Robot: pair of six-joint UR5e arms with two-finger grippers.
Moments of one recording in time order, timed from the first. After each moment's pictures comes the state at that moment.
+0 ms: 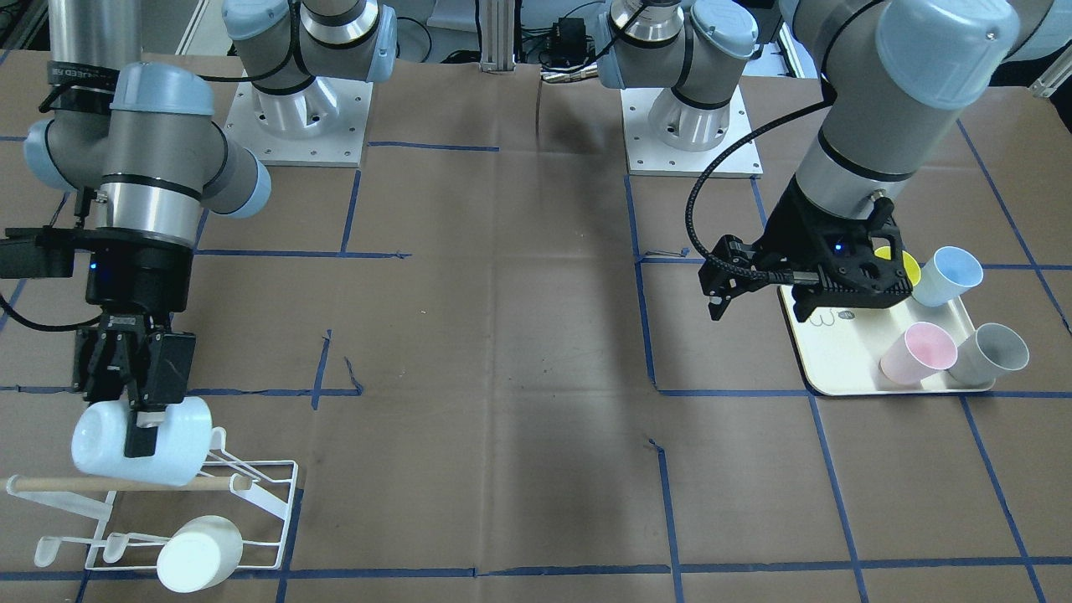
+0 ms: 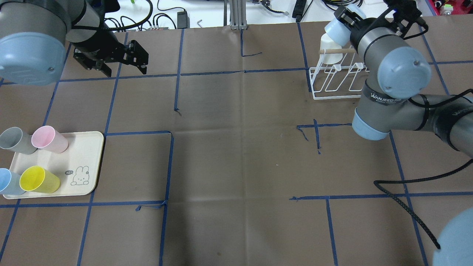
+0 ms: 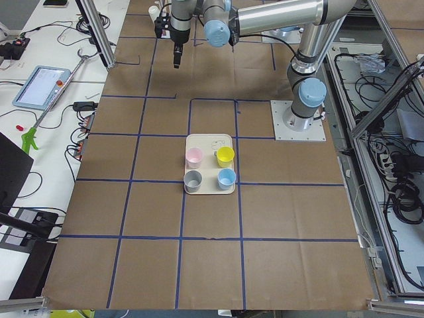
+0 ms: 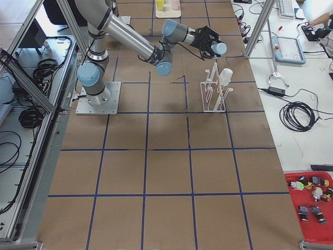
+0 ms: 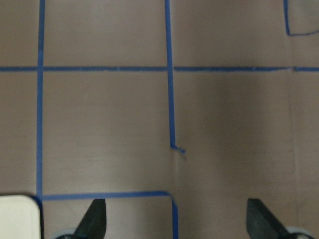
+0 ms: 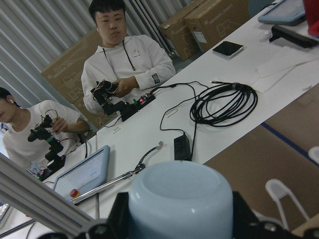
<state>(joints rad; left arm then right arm) -1.50 -1.68 -1.59 -1.35 1.55 0.06 1.44 -1.27 1.99 -3.45 -1.53 0.47</state>
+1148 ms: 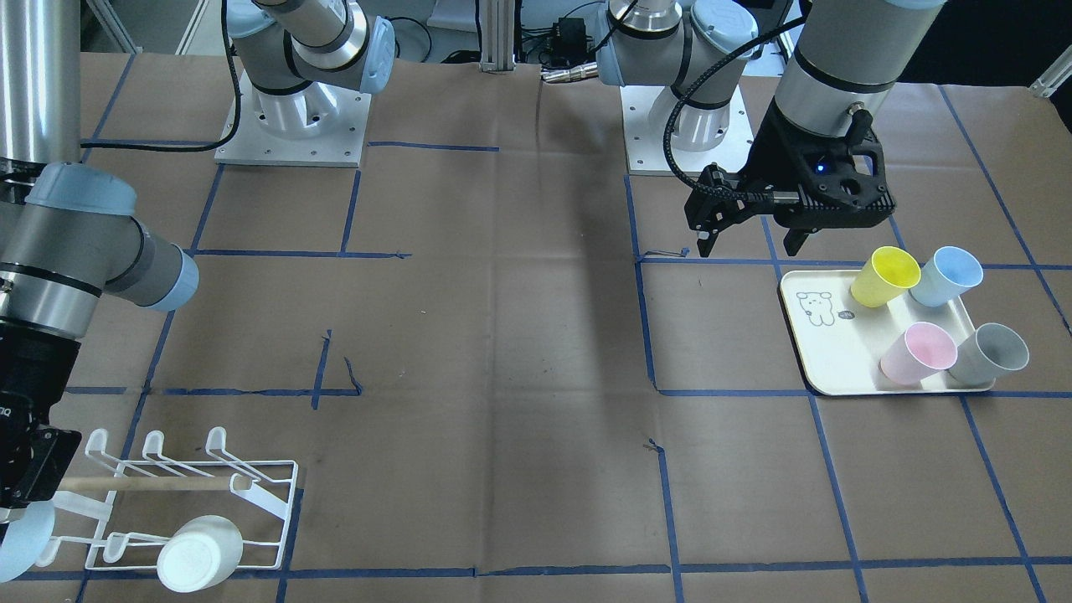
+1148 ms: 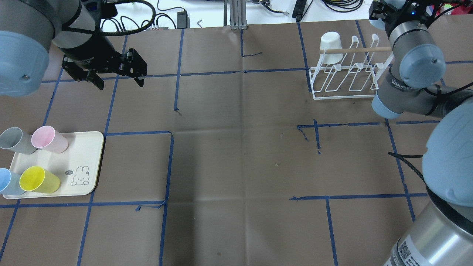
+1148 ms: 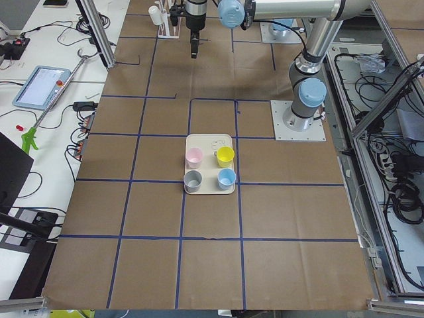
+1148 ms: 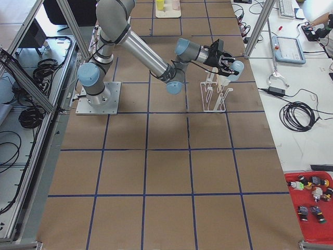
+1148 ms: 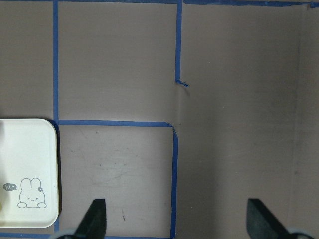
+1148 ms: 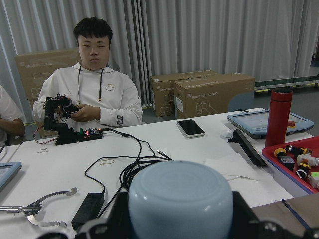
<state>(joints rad) -1.53 -1.58 -1.61 -1.44 1.57 0.01 1.30 -1.02 1.83 -3.72 -1.48 0.05</state>
